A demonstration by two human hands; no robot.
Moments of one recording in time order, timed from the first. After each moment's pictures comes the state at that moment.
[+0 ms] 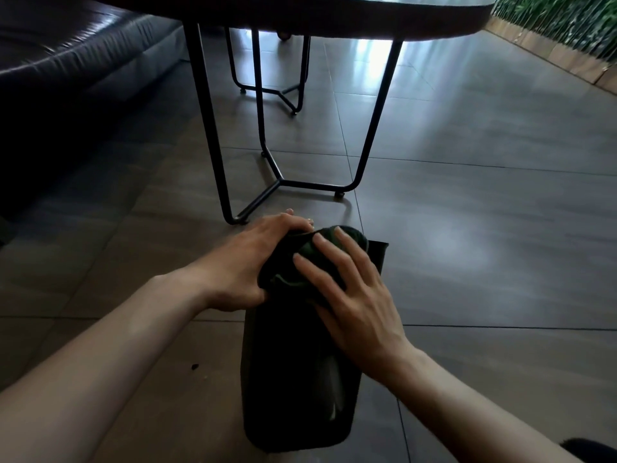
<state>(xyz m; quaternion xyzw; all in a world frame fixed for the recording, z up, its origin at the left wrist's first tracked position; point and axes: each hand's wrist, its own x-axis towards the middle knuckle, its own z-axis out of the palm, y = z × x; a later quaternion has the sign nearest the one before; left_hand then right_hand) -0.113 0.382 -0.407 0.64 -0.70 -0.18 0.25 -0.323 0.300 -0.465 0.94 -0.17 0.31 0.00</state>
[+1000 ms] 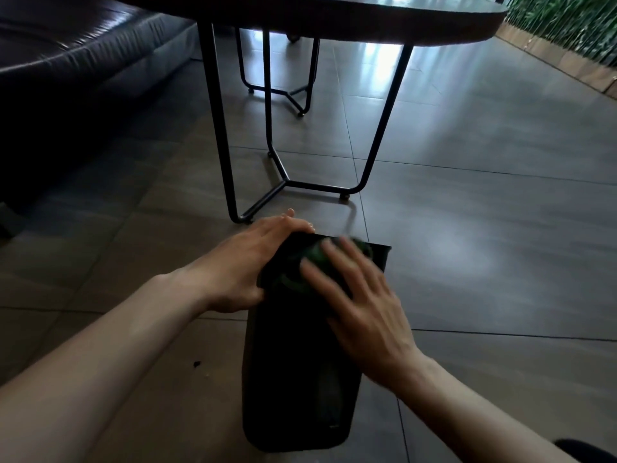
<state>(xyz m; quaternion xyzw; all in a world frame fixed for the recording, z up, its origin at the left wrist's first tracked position) -0.104 0.388 -0.412 0.65 -0.71 -0.15 0.23 -0.333 0.299 -0.472 0.95 -0.15 0.28 0.02</state>
